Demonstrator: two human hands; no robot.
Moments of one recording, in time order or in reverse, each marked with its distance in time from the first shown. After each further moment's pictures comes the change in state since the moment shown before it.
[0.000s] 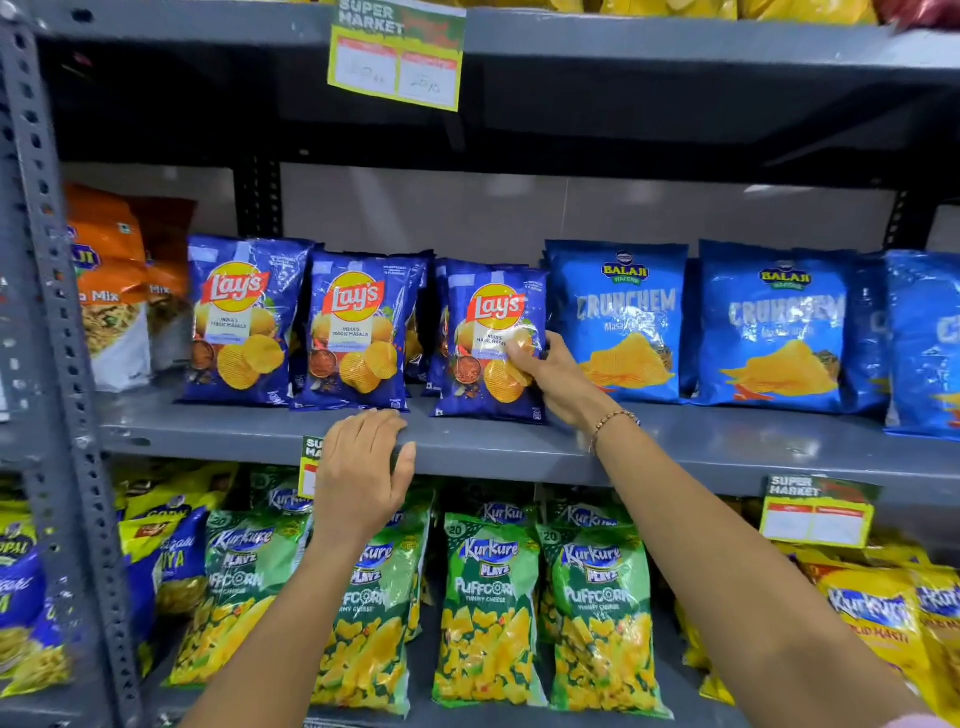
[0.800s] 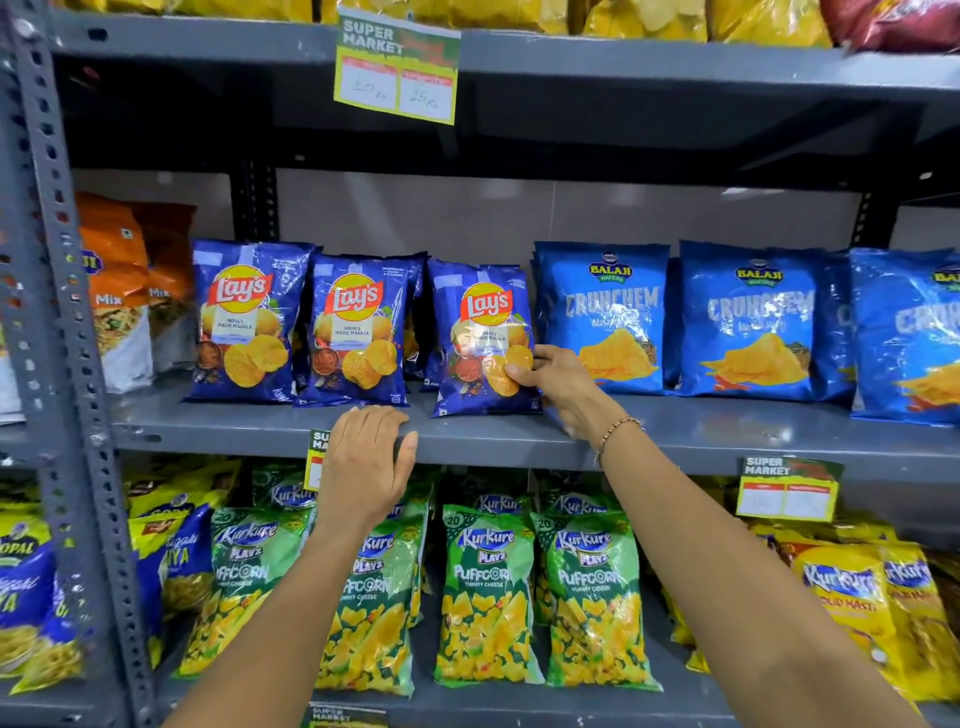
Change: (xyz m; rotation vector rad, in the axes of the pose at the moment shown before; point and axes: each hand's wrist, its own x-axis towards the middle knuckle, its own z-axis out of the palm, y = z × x) left_hand -0.001 -0.001 -0.006 0.001 -0.057 0.005; right_hand -0.037 -0.015 -0.001 -0.187 0.112 0.090
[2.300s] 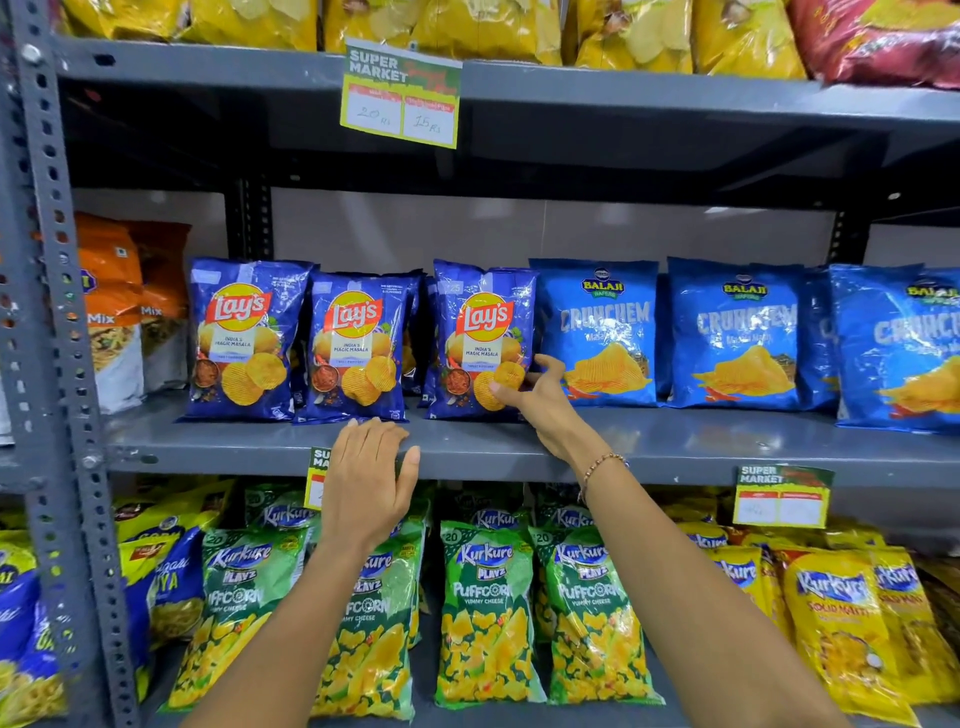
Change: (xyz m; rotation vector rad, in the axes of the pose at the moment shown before) left_hand 0.000 -0.003 0.002 -0.065 0.052 0.032; right_hand -0.010 0.011 0.021 -0.080 0.048 -0.068
